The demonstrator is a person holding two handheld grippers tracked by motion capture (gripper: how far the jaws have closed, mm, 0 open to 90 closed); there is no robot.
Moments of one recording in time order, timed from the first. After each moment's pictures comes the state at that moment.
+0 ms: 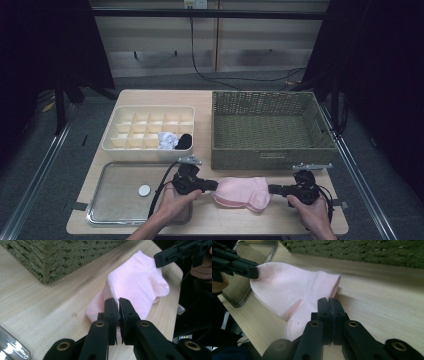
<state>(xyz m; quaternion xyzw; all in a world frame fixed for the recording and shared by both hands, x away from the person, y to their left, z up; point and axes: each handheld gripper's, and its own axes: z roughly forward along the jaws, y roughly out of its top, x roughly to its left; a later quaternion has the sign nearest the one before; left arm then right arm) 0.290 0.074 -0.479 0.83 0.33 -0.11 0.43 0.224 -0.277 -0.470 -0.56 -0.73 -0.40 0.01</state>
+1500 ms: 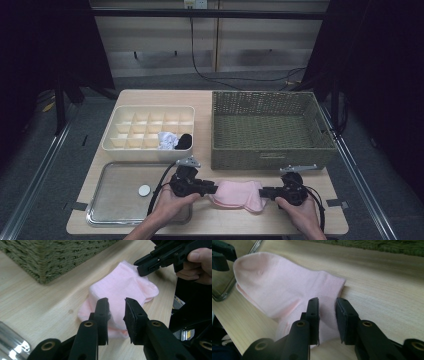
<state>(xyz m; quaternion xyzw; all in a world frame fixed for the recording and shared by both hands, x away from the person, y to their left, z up) 0.281 0.078 -0.469 0.84 0.30 -0.10 0.44 0.231 -0.254 -0.489 -0.55 -0.75 -0.36 0.01</state>
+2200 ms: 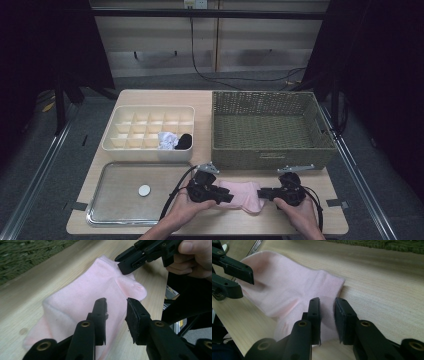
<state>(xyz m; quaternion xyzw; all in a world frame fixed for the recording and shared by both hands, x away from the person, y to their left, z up) 0.271 0.034 -0.479 0.86 0.27 -0.13 0.42 0.232 -0.249 -0.490 -0.55 -0.75 -0.36 0.01</state>
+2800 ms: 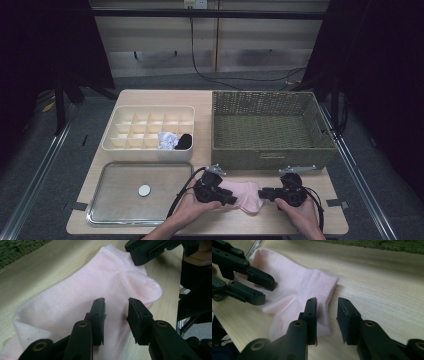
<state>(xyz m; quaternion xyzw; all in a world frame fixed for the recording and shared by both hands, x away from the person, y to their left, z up) 0.277 0.019 -0.498 0.87 0.26 -0.13 0.39 0.229 -0.252 -0.489 -0.55 -0.75 -0.36 0.00</state>
